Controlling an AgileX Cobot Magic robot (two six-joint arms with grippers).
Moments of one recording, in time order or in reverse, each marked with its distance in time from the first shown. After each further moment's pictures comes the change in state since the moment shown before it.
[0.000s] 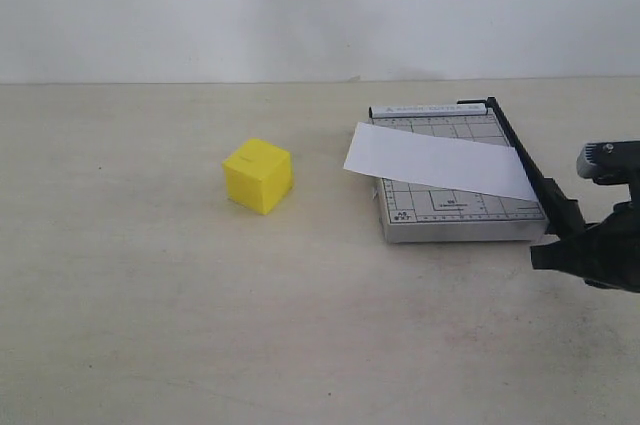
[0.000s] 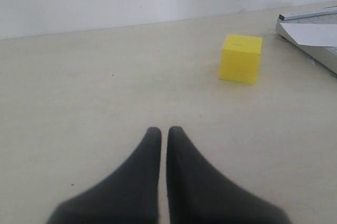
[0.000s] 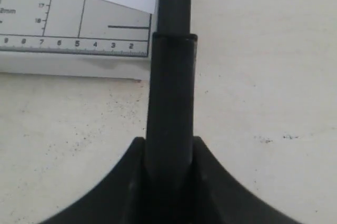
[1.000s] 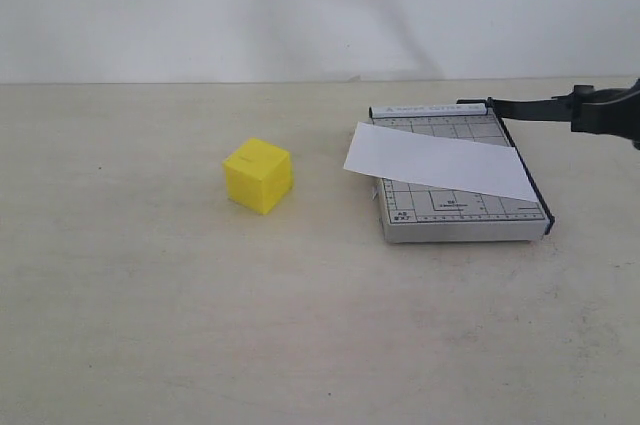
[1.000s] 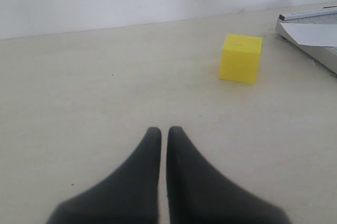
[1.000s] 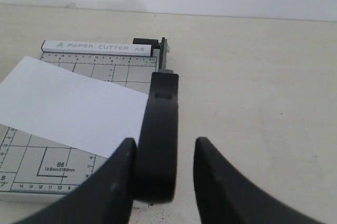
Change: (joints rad) left arm 0.000 0.000 0.000 0.000 0.000 0.000; right arm 0.008 -0.409 -0.145 -0.001 0.198 0.002
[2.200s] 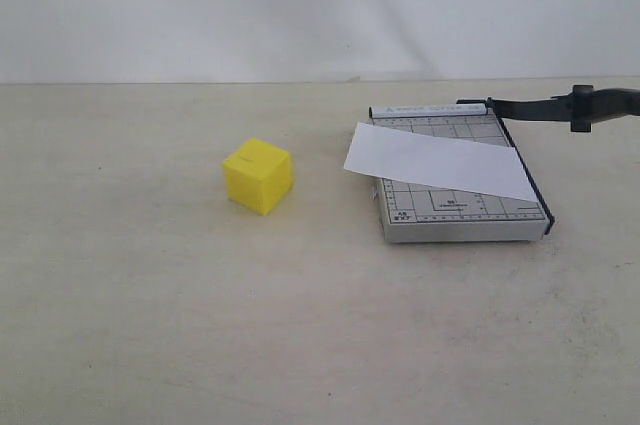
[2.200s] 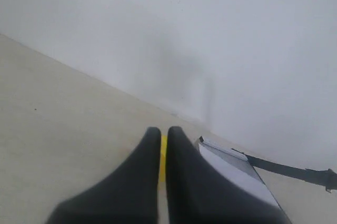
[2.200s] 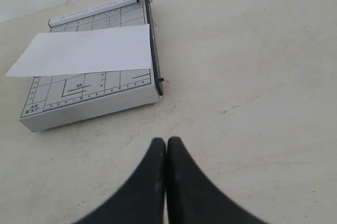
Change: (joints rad) left arm 0.000 0.000 0.000 -0.571 -0.256 -0.043; right arm -0.006 -0.594 0.563 0.916 -0.061 -0.622
